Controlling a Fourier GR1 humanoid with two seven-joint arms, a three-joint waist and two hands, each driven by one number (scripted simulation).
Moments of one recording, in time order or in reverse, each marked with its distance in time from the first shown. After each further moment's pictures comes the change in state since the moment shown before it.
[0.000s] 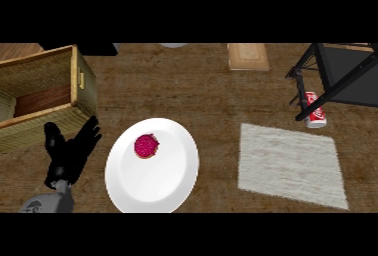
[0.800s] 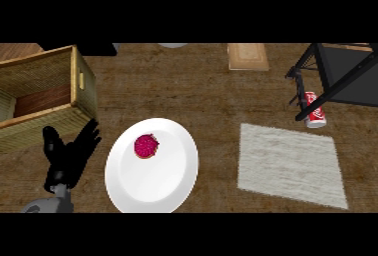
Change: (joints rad) left arm 0.029 -0.008 -0.001 -0.023 -0.001 -0.005 -0.003; right arm -0.105 -0.025 -0.286 0.105 -0.276 -0.010 0.147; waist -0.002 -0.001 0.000
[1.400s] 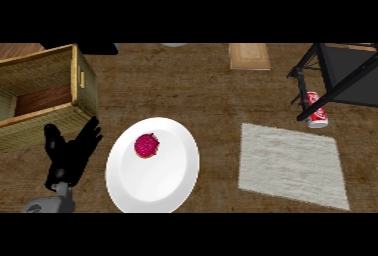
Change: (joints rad) left arm -0.007 -0.008 -0.009 -0.028 -0.009 0.011 0.022; right arm 0.046 -0.208 -0.122 0.043 -0.070 -0.168 0.061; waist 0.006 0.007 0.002
